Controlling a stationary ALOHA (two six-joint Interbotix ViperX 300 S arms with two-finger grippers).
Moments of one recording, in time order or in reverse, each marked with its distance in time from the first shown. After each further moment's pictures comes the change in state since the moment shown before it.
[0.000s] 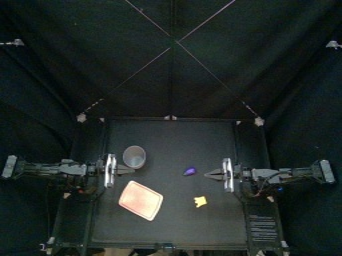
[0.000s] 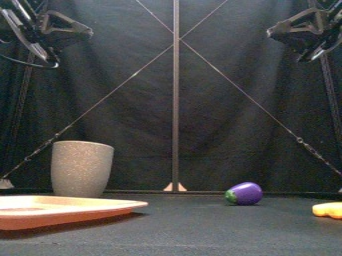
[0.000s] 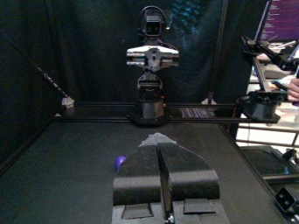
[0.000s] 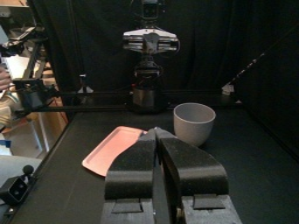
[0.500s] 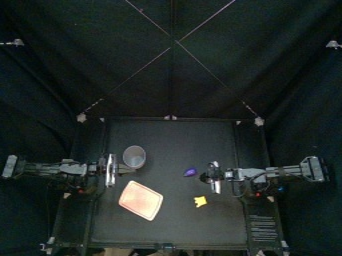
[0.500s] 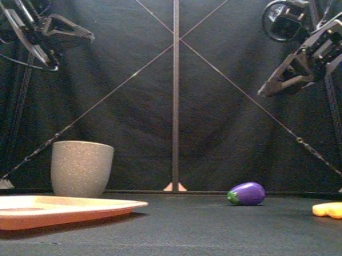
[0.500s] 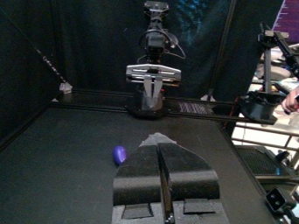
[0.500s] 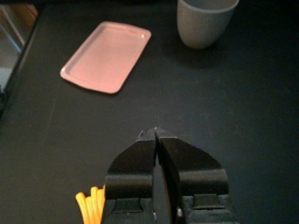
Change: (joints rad) left arm 0.002 0.009 -0.014 -0.075 0.048 -0.002; right arm -0.021 0.330 -0.112 0.012 0.328 0.018
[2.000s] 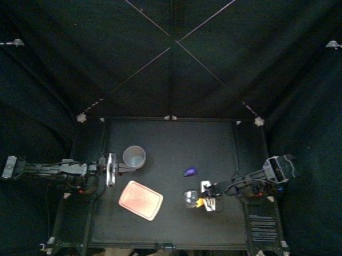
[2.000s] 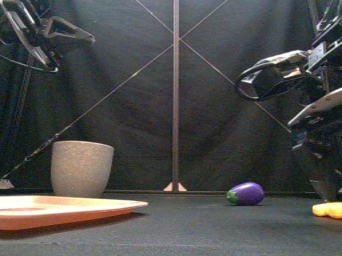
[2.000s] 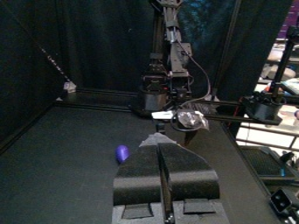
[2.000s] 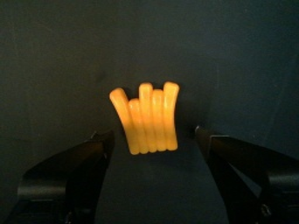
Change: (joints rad) left arm 0.038 0.002 0.003 -0.002 0.002 0.003; right arm 0.252 0.563 -0.227 0.075 0.499 0.006
